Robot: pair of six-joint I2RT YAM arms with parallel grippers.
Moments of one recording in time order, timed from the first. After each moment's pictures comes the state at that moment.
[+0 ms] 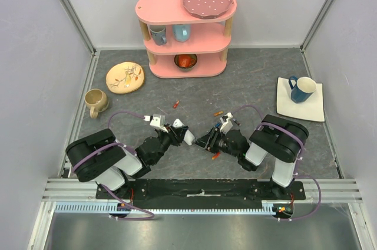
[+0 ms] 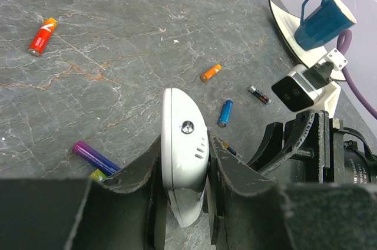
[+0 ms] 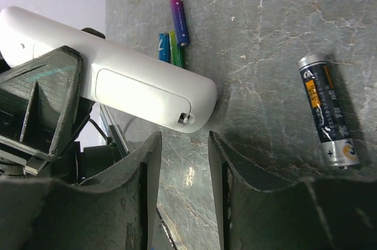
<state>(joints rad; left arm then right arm) -0.94 1.53 0.10 1.36 -0.39 -0.58 0.87 1.83 0.24 1.29 -0.11 1.16</state>
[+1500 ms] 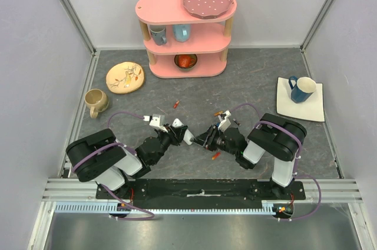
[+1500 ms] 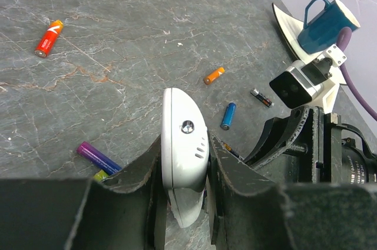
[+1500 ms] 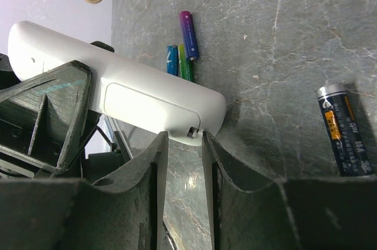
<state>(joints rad) -0.94 1.53 0.10 1.37 -0.41 -0.58 0.86 1.86 0.28 1.29 -0.11 1.16</state>
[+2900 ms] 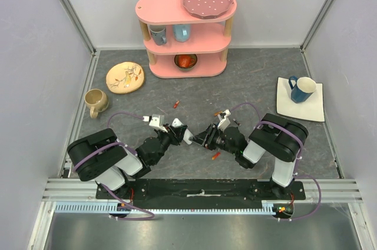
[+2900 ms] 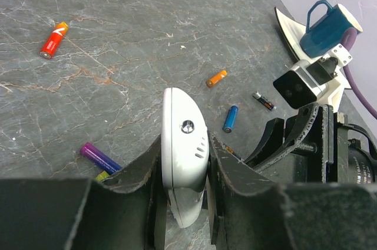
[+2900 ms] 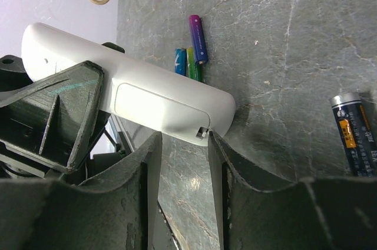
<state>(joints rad) -0.95 1.55 0.10 1.38 -0.43 -0.58 0.86 1.84 0.29 1.28 -0.11 1.16</state>
